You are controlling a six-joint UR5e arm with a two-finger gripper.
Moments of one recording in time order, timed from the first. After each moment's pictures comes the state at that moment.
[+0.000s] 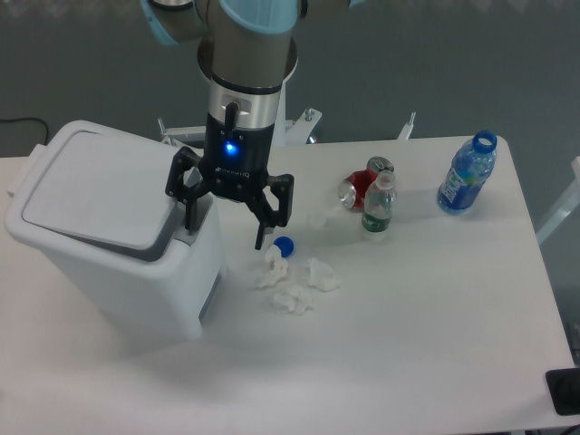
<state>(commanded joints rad) 2.36 -1.67 -1.61 -1.02 1.24 0.55</state>
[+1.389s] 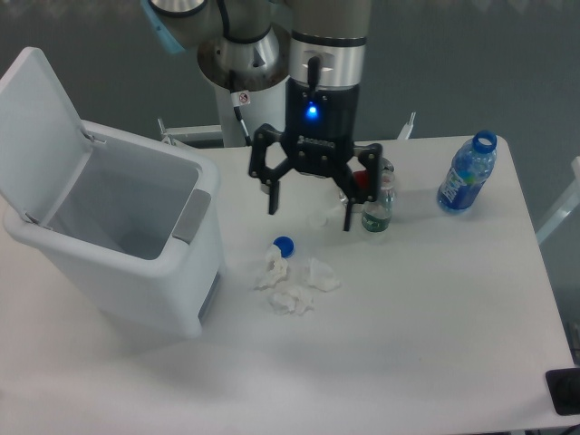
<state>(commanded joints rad) 2.53 -1.68 -1.52 -1.02 1.37 0.92</state>
